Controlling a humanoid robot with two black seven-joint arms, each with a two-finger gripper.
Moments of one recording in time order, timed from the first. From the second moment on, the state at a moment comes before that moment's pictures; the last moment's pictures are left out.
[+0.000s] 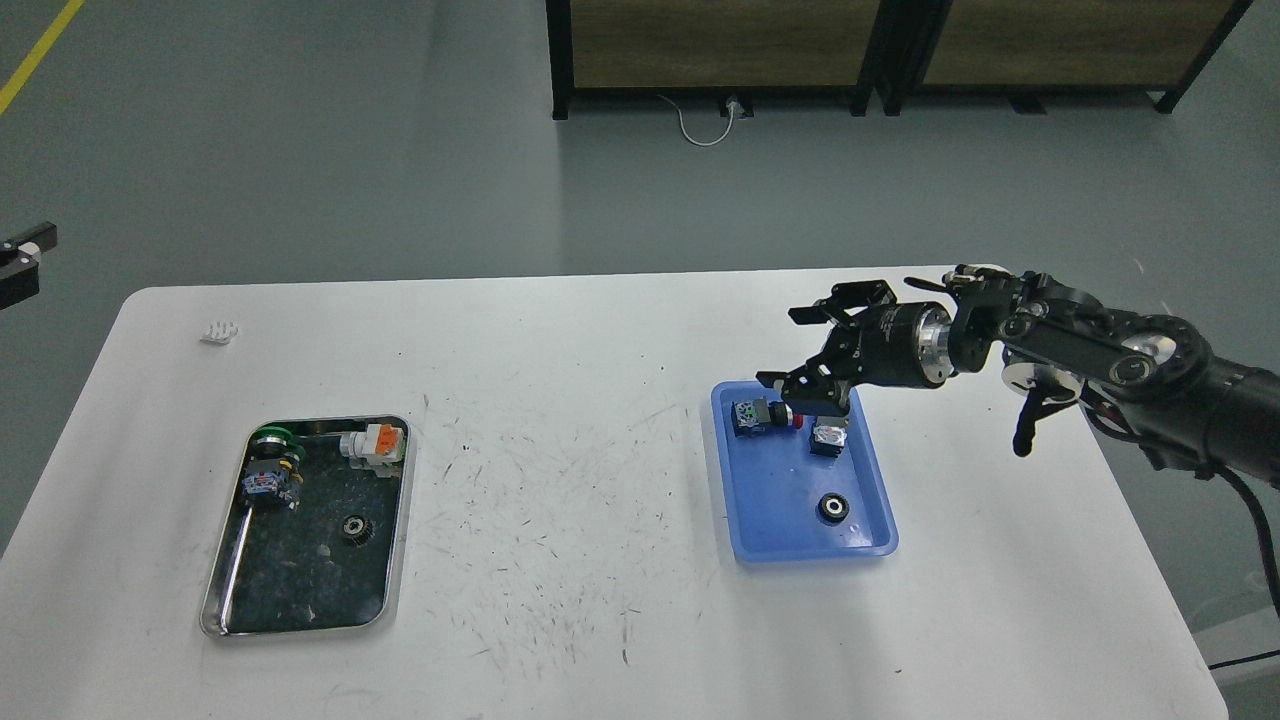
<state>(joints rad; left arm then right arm) -0.77 1.10 -0.42 -1.03 0.44 -0.37 -0.22 1.05 -0.53 0.04 0.87 -0.53 0.42 0.10</state>
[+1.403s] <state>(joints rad) -0.39 0.72 -0.29 -1.13 0.71 -0.10 -0.37 1.10 -0.69 0.26 0.73 -0.48 0.35 0.09</state>
